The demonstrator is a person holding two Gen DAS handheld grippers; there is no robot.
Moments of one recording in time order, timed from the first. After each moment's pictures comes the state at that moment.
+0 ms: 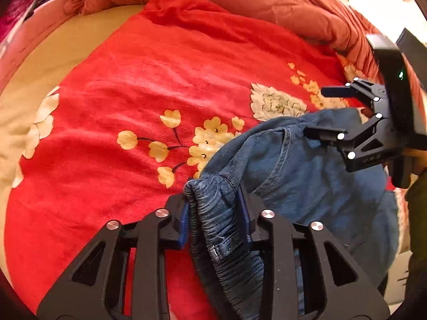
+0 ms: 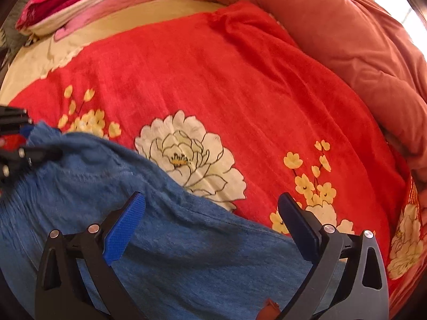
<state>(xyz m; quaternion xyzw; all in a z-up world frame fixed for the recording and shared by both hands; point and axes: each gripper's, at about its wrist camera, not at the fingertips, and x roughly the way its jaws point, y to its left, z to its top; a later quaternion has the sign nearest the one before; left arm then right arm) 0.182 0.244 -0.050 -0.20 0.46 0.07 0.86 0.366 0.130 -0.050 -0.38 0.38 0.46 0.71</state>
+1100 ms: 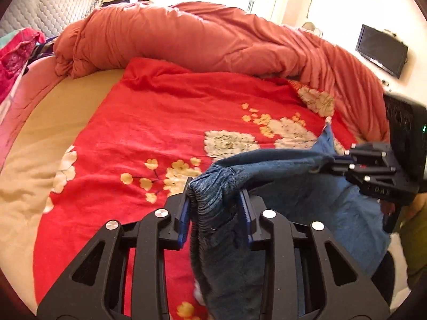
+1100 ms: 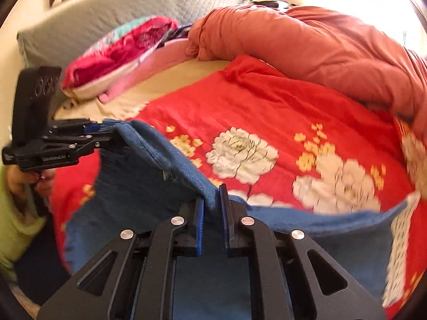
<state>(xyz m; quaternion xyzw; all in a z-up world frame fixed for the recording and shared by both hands) 0.126 0.201 0.017 -0.13 0.34 0.03 0.93 0.266 0.001 0.012 -0.16 0.34 0.52 0.77</state>
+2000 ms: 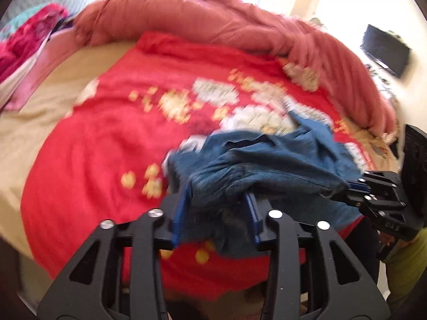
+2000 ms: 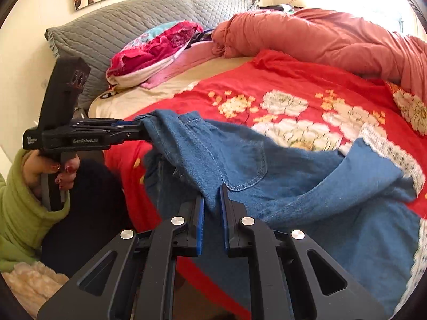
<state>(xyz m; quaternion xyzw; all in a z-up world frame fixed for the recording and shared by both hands) 0.010 0.135 -0.003 -0.16 0.39 0.06 0.91 0.113 -0.084 -0.010 -0.13 0.34 0.54 0.76</state>
